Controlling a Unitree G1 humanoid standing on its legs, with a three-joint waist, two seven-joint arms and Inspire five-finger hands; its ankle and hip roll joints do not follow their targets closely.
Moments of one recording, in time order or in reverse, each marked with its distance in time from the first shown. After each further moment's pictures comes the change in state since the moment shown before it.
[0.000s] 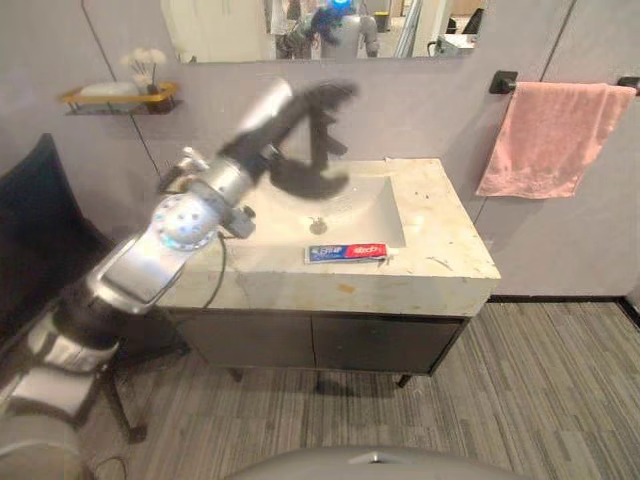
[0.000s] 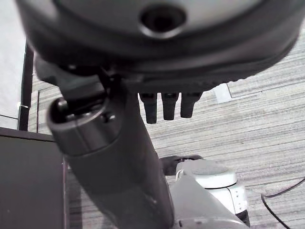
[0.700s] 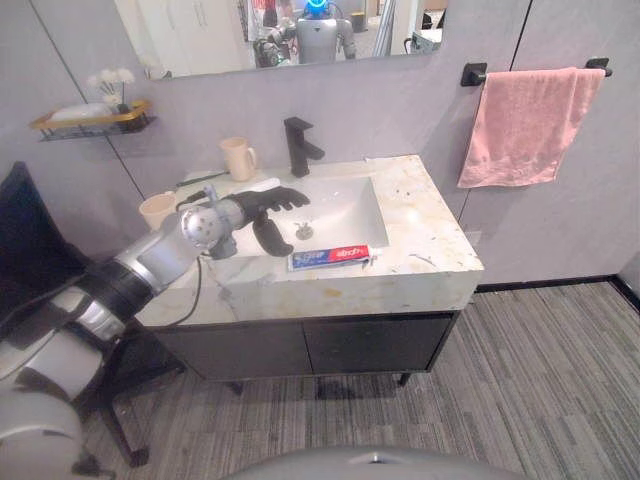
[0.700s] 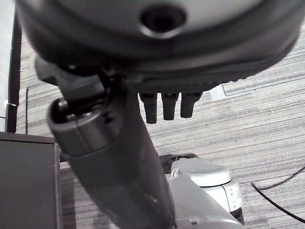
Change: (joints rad) left arm -0.087 -0.011 -0.215 0.454 0.167 -0.042 -0.172; right arm -0.037 -0.010 0.006 0.029 -0.040 0.044 0.021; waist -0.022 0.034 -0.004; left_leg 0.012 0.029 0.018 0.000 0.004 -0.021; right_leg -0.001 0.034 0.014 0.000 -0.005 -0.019
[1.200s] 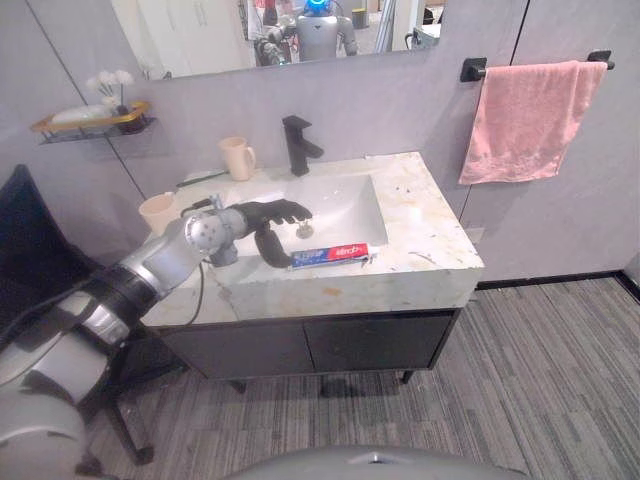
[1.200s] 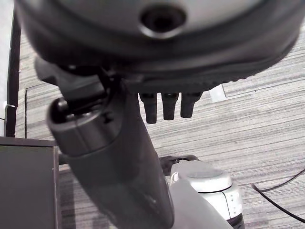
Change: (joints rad) left arm 0.023 -0.027 0.000 0.009 -0.003 0.000 -0.082; right arm 0.000 -0.027 0.000 -0.001 -0.003 -0.004 0.015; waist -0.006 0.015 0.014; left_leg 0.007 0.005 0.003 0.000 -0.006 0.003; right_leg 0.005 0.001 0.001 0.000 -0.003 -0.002
